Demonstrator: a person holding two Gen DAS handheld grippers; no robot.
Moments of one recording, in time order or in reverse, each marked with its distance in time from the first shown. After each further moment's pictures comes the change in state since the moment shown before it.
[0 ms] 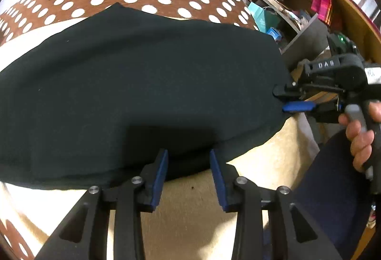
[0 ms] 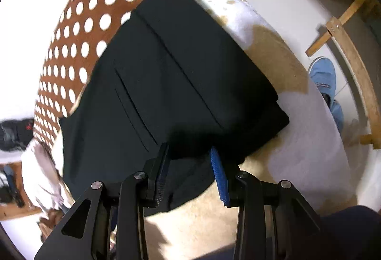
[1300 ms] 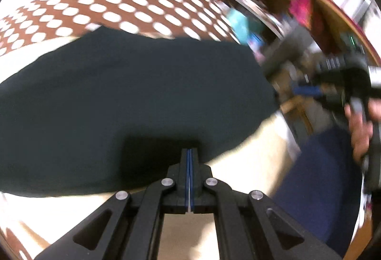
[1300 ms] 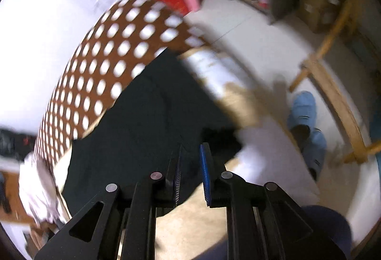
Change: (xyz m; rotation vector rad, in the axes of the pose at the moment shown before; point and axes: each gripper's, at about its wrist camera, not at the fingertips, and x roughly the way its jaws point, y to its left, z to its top) left arm -0.029 0.000 0.008 0.009 -0.078 -0.063; right arm -0.053 0.006 -0.010 -0.068 -0.214 -0.053
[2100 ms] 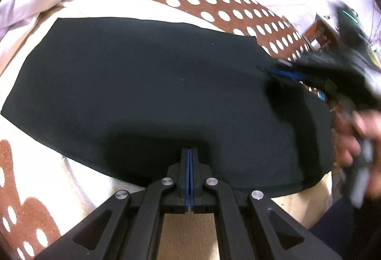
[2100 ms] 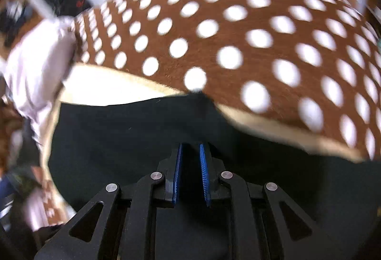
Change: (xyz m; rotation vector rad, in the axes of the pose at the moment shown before) left arm -0.024 0.125 -0.037 -0.381 -0.073 0.206; right arm 0.154 0.264 -0.042 -0.862 0.099 0.122
